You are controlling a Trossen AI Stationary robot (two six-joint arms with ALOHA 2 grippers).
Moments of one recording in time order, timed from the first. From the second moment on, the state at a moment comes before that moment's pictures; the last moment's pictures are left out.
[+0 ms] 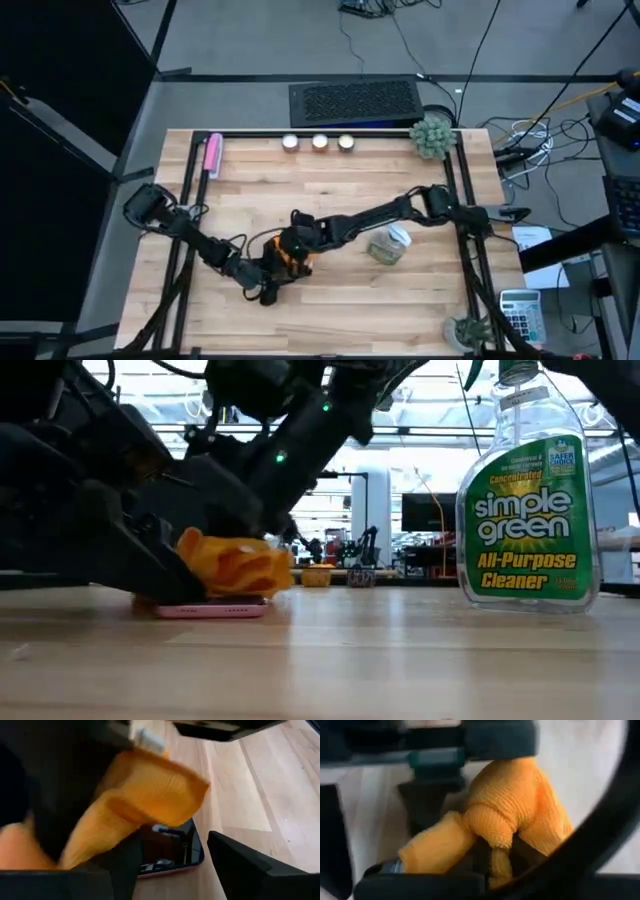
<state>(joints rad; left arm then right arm) -0.58 1.80 0.45 0.66 -0.42 -0.46 0.09 2.33 1.72 -0.27 0.15 0.15</state>
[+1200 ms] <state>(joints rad) -0.58 1.80 0.45 0.68 -0.38 -0.46 0.06 2.26 1.71 -0.35 0.17 0.09</state>
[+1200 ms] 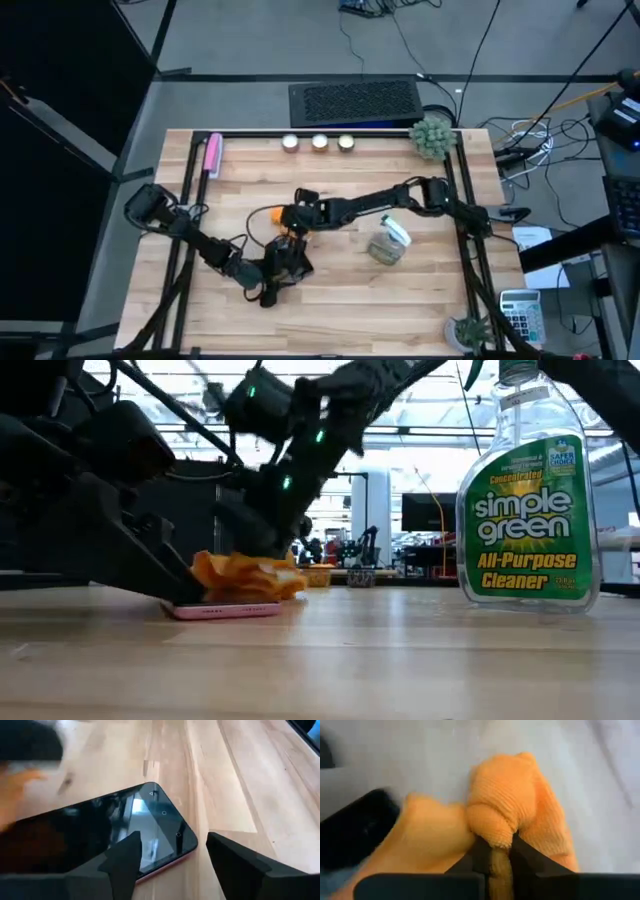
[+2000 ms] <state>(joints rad) -0.58 1.80 0.46 0.69 -0.36 -0.40 0.03 2.32 1.71 -0.28 0.31 0.02</state>
